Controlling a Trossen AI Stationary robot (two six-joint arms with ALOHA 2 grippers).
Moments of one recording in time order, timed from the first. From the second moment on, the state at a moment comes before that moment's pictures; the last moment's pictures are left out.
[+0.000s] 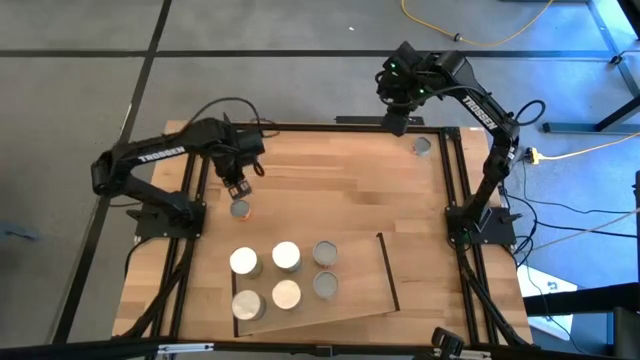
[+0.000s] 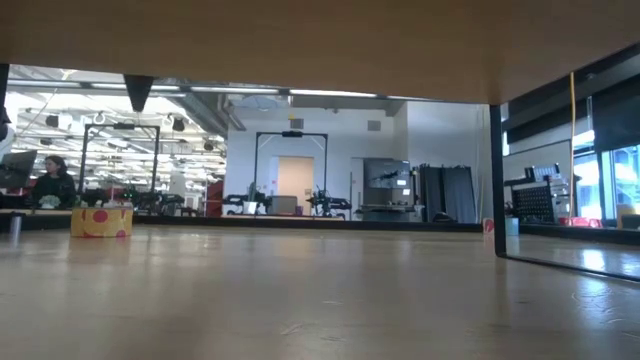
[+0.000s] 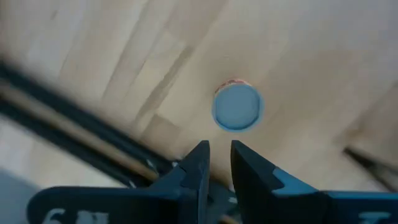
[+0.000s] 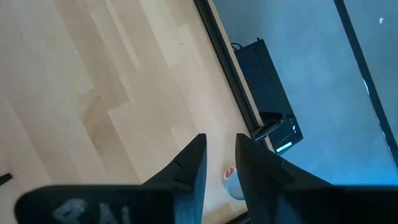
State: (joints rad) left arm 0.39 1.31 1.28 -1.49 -0.03 -0.25; right arm -0.64 1.78 2.18 -1.57 0.09 -0.27
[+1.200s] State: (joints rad) left arm 0.39 1.31 0.72 -0.88 0.01 0.35; right arm -0.64 1.78 2.18 -1.57 0.09 -0.26
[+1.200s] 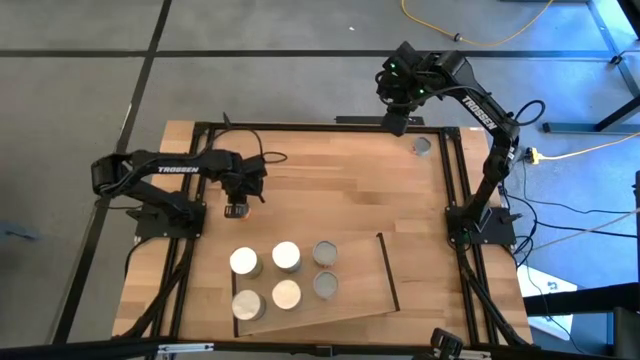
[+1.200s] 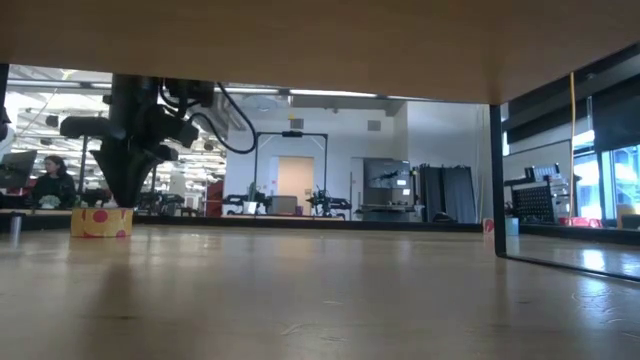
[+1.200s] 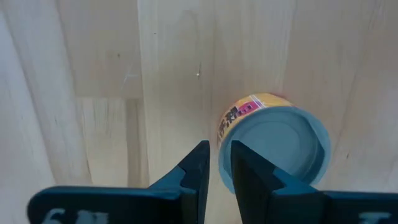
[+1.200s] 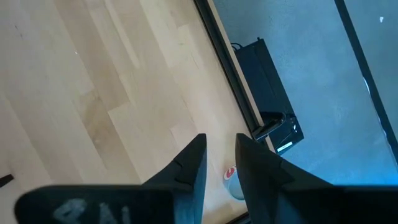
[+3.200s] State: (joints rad) left arm 0.28 1.36 1.72 -1.26 -0.21 0.21; right arm -0.64 1.72 2.18 -1.57 0.08 -0.29
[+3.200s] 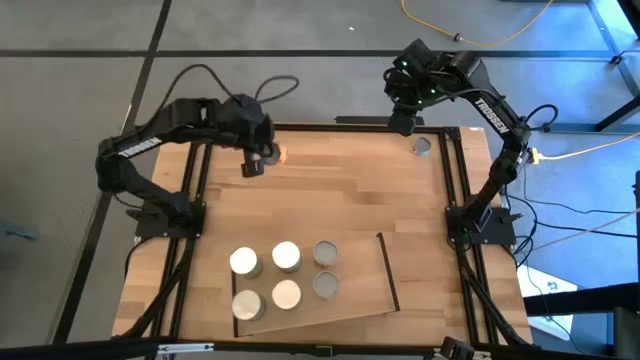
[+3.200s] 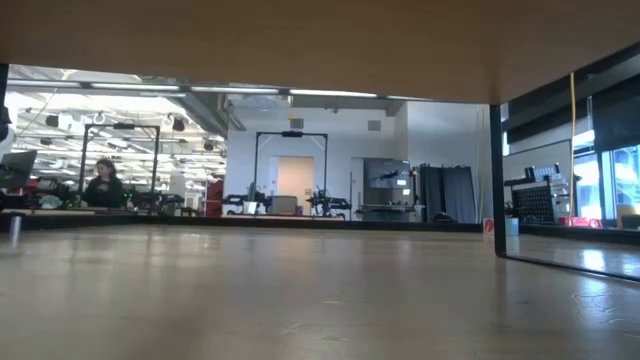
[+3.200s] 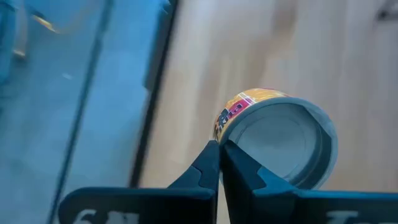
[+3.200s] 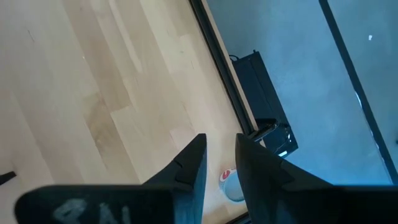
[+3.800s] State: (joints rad) left arm 0.07 1.75 2.34 -1.29 -0.24 0.17; right arm -0.64 1.66 2.18 -1.57 -0.08 -0.33
